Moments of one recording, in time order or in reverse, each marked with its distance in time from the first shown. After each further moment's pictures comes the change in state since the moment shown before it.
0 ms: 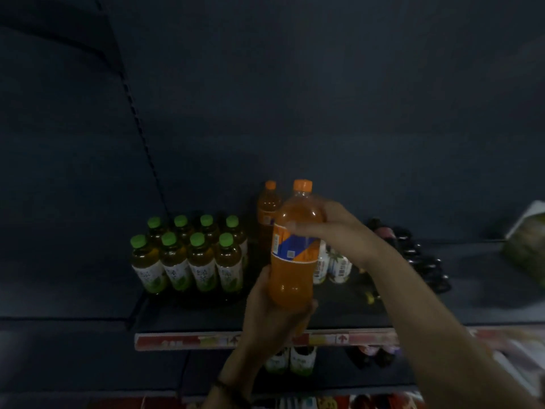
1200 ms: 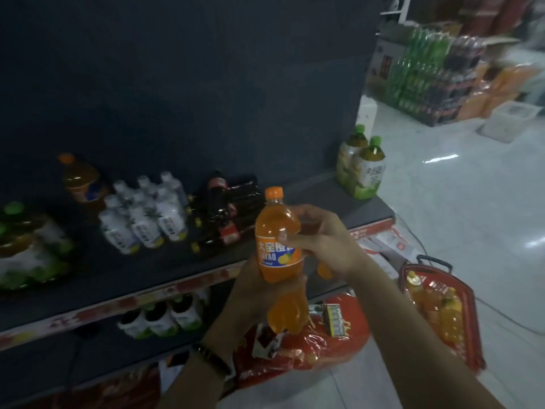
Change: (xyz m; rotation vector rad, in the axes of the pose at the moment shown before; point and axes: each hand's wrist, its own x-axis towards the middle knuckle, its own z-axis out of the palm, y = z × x) left_hand -0.075 0.001 0.373 0.098 -0.342 -0.105; right_hand -0.287 0.176 -0.268 0.171 0.362 0.074
